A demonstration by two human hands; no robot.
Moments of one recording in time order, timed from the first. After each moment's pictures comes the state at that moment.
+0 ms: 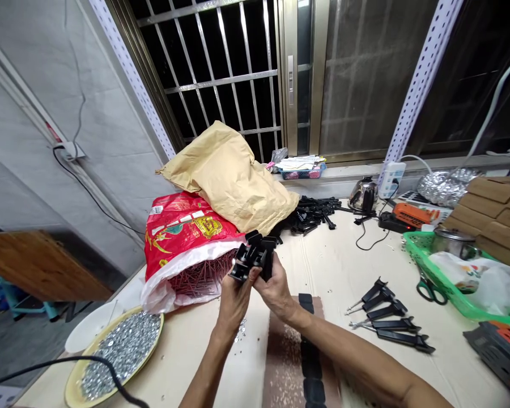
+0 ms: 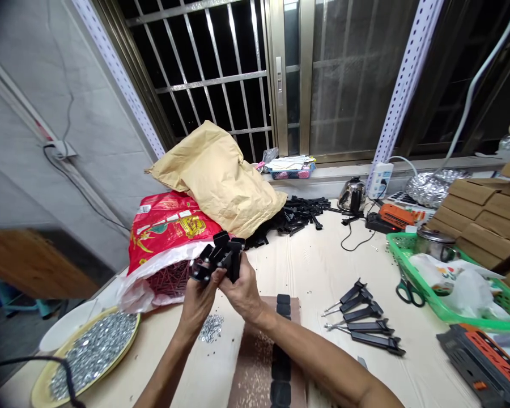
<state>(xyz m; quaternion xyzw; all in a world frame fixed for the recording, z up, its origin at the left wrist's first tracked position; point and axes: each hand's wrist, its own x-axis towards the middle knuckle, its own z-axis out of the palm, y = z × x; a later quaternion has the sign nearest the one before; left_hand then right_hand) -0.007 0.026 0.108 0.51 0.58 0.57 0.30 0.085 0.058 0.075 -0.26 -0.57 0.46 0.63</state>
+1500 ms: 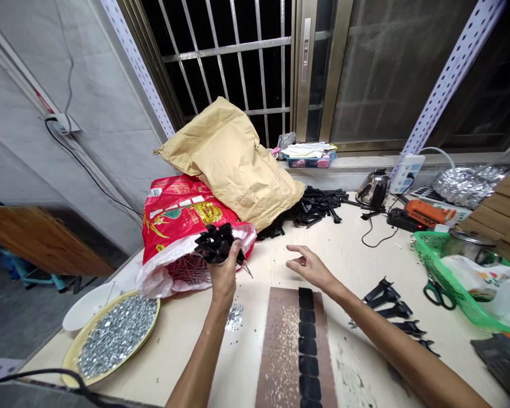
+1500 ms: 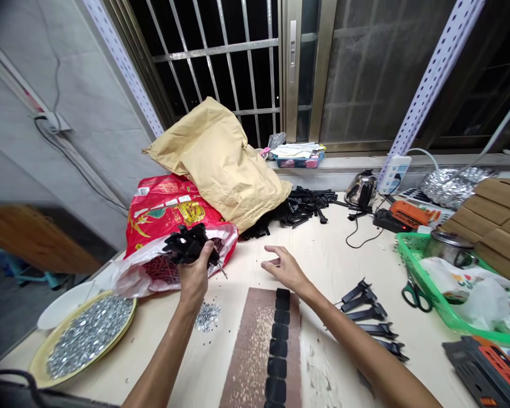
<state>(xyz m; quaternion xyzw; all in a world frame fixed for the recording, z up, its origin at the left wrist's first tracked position) -0.029 0.072 0.063 0.37 0.61 0.68 0.14 0.185 0.121 0.016 -0.39 -0.69 0.48 0.38</state>
